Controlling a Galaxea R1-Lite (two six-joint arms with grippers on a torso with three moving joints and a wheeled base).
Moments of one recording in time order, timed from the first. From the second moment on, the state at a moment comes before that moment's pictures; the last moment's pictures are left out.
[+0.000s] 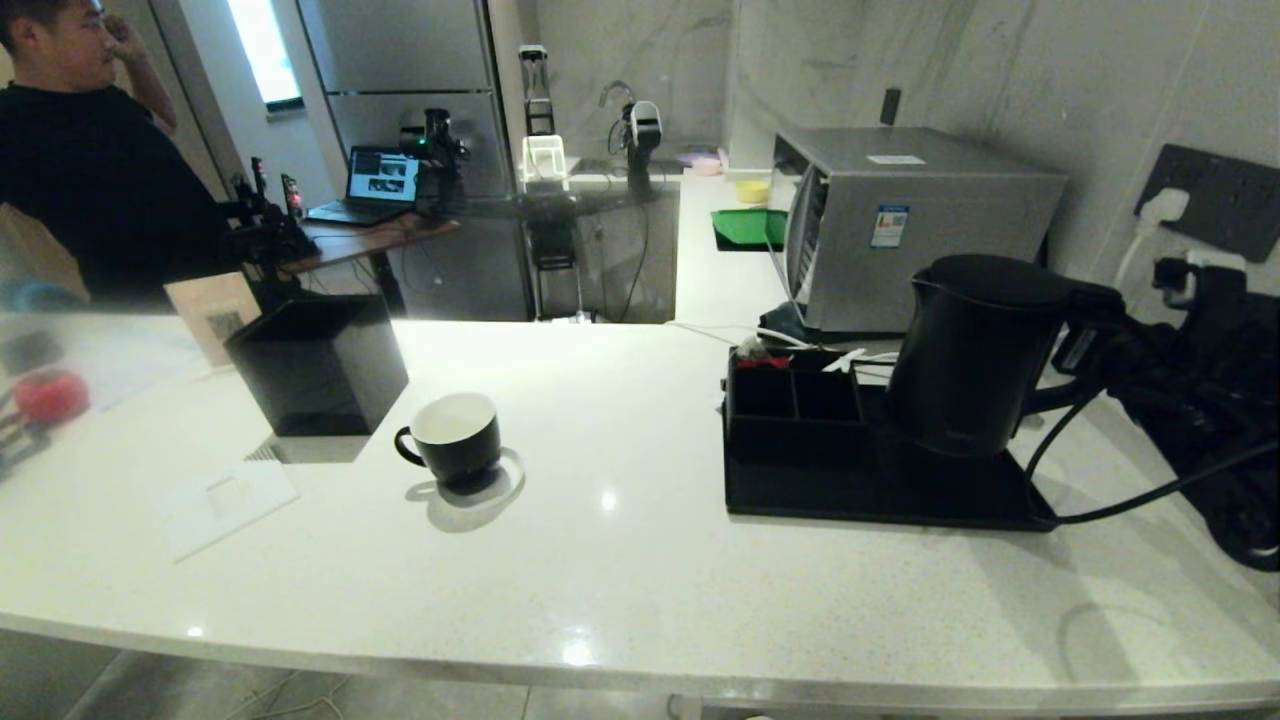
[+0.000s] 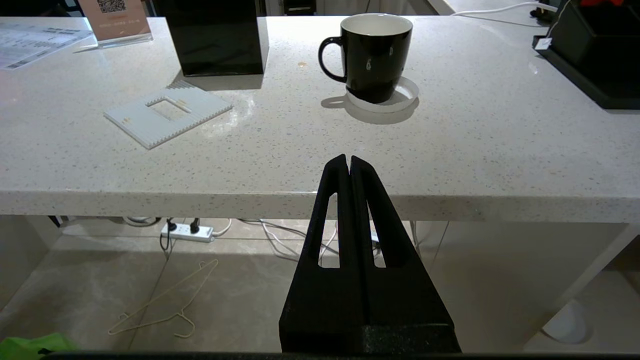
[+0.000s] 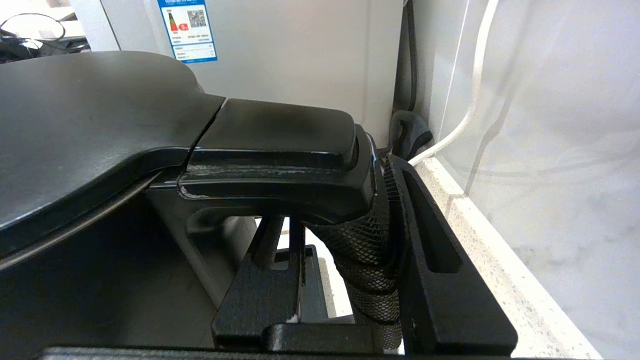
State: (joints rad) left arm 0.00 0.00 0.00 0.00 -0.02 0.00; right arm -0.08 1.89 -0.73 -1.29 -0.19 0.06
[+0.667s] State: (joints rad) left arm 0.00 0.00 0.00 0.00 -0.02 0.00; right arm -0.08 1.81 -0.69 -1.25 -0.19 0.06
